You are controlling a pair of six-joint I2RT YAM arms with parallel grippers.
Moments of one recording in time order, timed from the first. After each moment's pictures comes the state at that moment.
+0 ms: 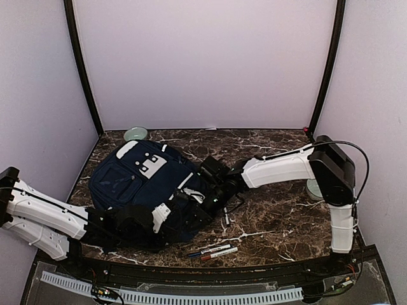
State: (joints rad) left arm -1.24 1.26 0.44 0.08 -0.24 -0.33; right arm 1.01 2.06 1.41 -0.47 -0.71 0.10
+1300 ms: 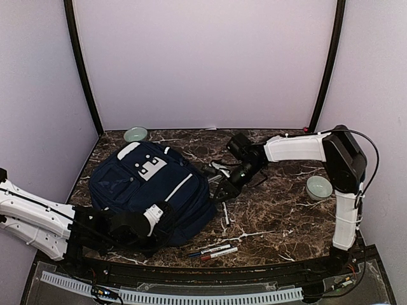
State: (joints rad) left arm -1.38 1.14 0.53 -0.27 -0.37 -0.54; right arm 0.72 2.00 1.43 -0.67 -0.75 -0.28
